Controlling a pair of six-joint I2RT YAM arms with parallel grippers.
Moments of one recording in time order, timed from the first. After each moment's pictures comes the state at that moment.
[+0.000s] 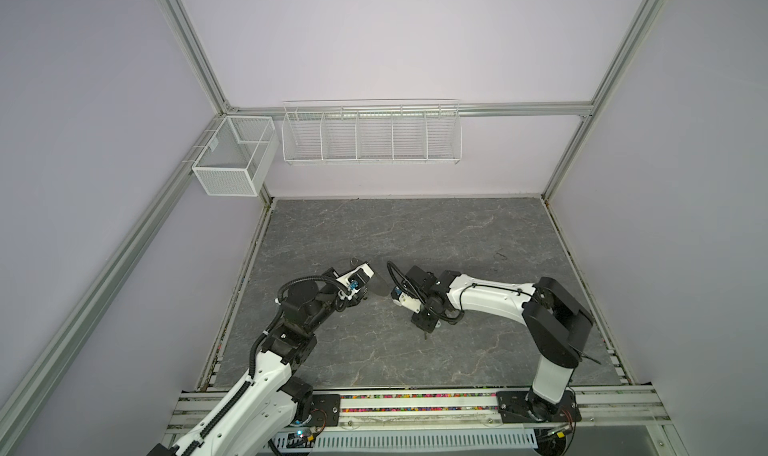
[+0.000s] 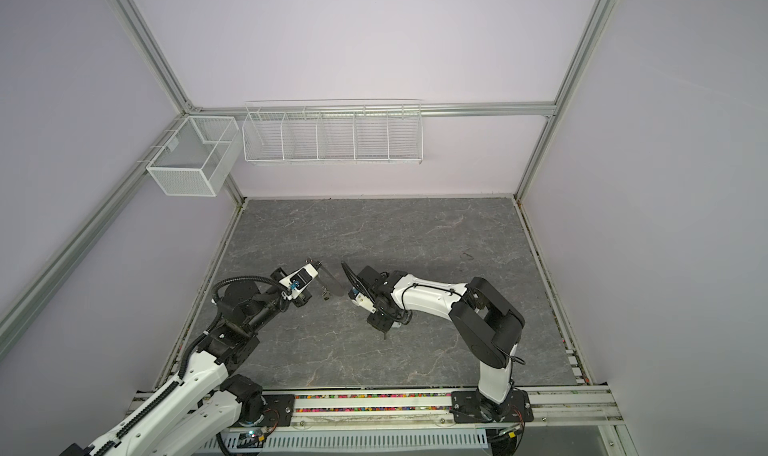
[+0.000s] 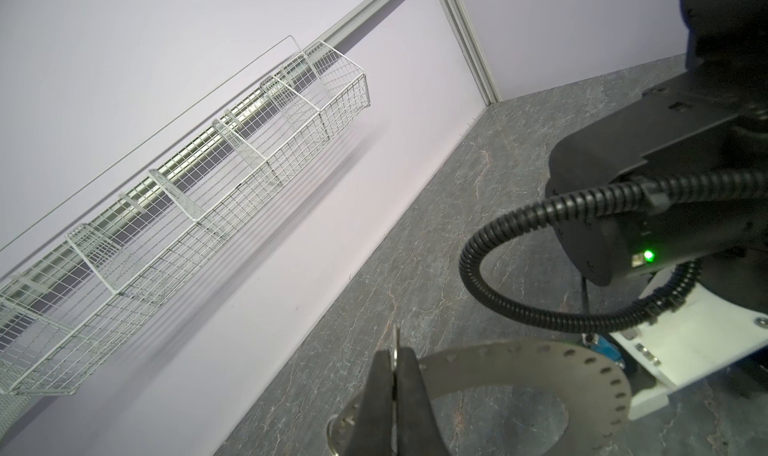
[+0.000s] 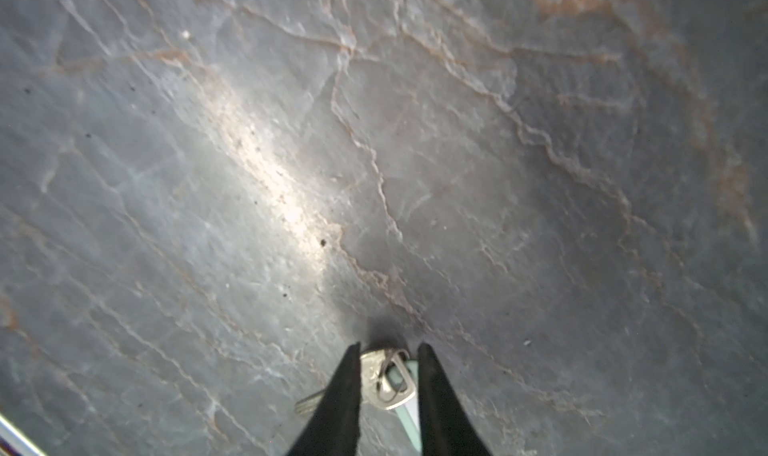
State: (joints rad) left arm -0.50 0.75 0.46 0.23 0.24 0.62; right arm 0.91 1.82 1.17 -0.71 -0.04 -0.15
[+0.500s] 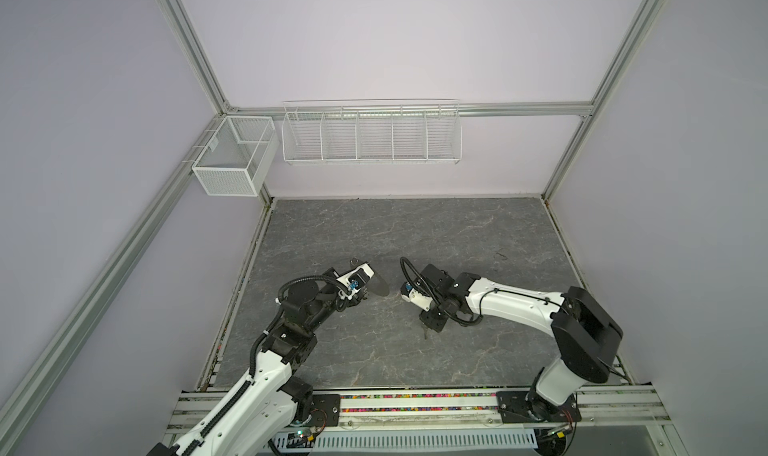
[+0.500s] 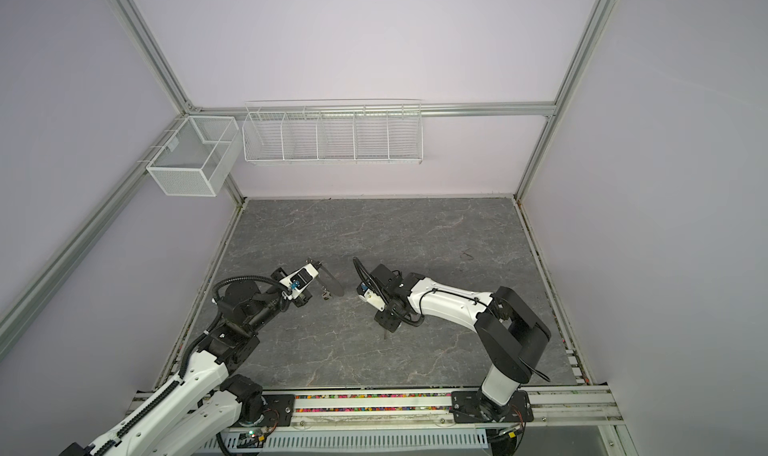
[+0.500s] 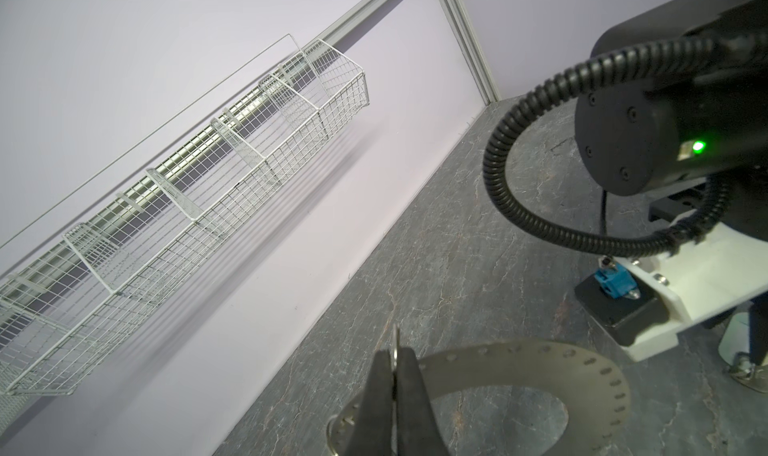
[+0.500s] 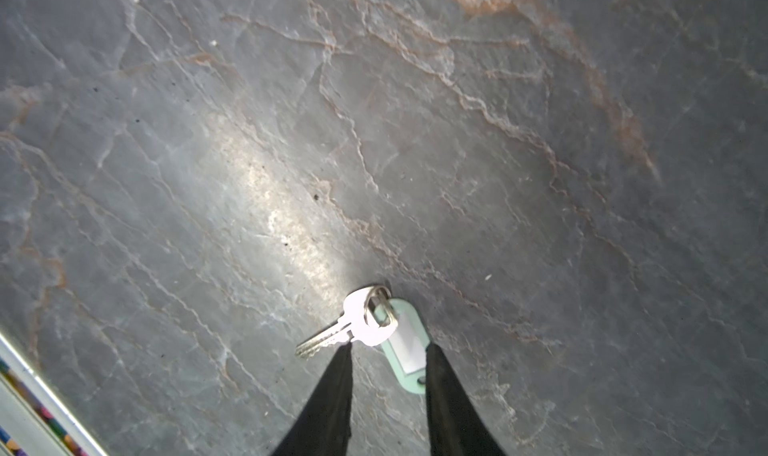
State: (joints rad) left arm -0.50 0.75 0.46 0.23 0.24 0.62; right arm 0.89 1.66 1.04 -0.65 -0.06 -0.15
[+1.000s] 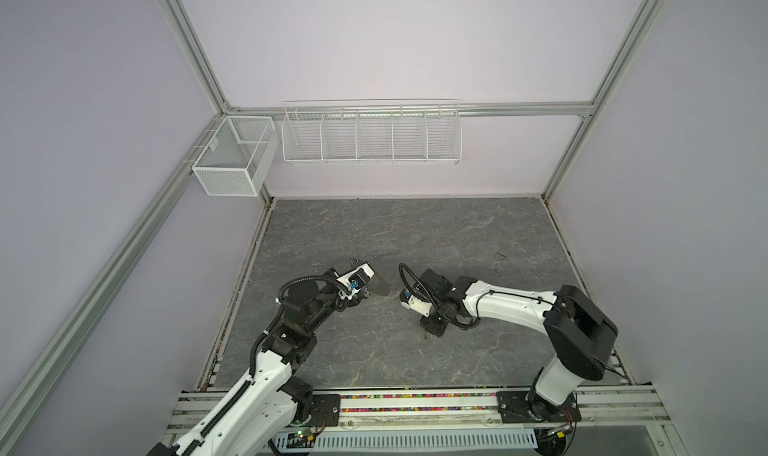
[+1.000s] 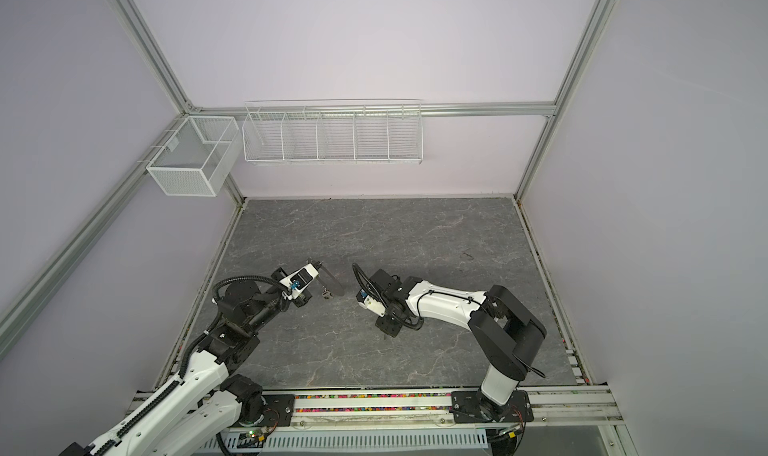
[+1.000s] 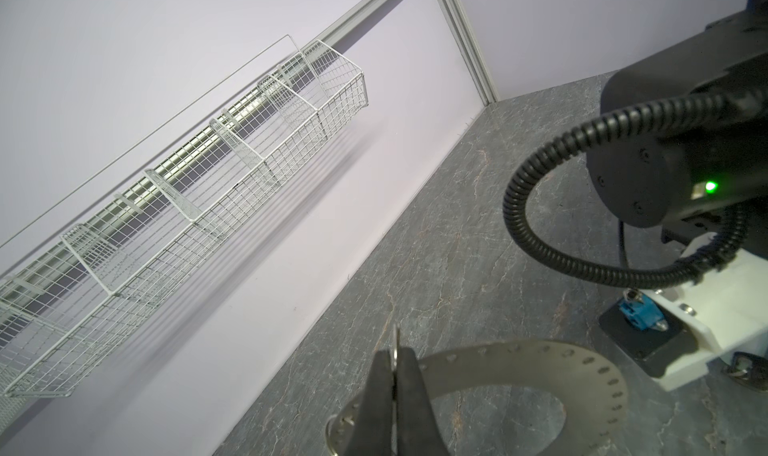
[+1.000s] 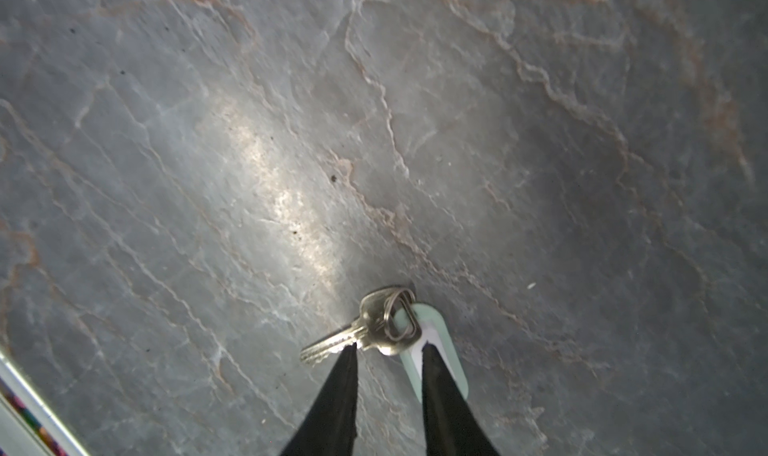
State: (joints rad) left arm -0.50 0.75 0.46 0.23 0.24 0.62; right arm 0.90 1.70 1.02 -0.64 -0.07 -0.18
